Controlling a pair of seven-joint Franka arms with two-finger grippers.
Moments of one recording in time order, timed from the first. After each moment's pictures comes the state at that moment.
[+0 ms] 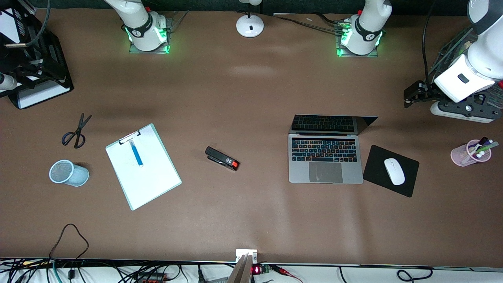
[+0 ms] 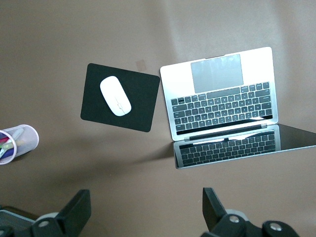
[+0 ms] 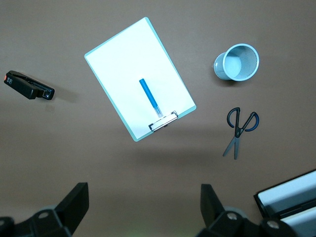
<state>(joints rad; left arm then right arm) -0.03 0.01 -0.06 -1.69 0.03 1.67 0.08 -0.02 -0.08 0.02 -1.66 0.02 1.58 -0.02</state>
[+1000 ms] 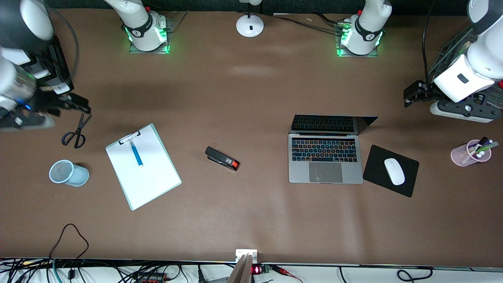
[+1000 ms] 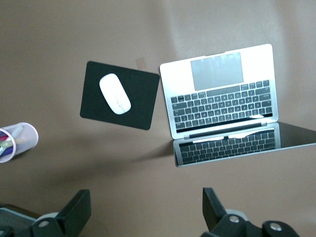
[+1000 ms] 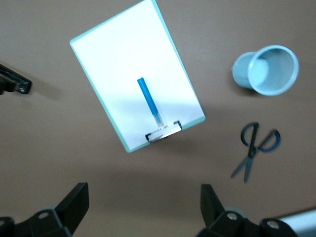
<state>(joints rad) -0.03 0.02 -0.06 -1.69 0.03 1.64 0.08 -0.02 0.11 0.02 -1.75 0.02 1.78 -0.13</state>
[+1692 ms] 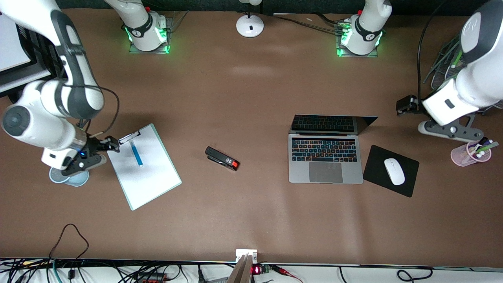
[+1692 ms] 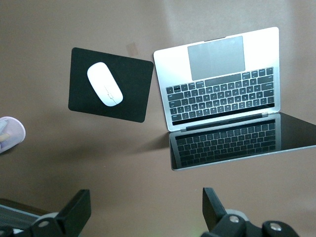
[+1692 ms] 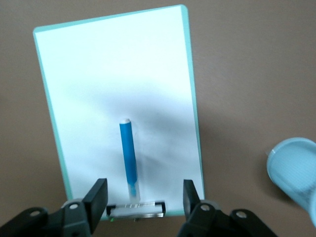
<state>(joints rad) -0.03 0.19 -0.07 -1.53 0.03 1.55 0.08 -0.02 0.44 0.03 -1.80 0.02 2.21 -0.44</state>
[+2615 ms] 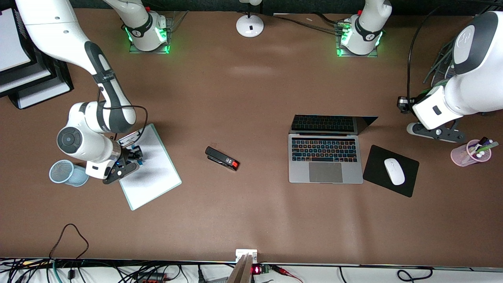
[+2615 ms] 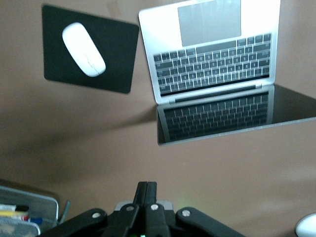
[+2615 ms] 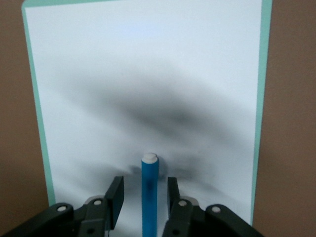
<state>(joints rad) -0.03 0.21 -0.08 -1.52 -0.01 1.40 0.05 0.05 0.60 0.03 -1.78 0.00 2.30 -0.45</state>
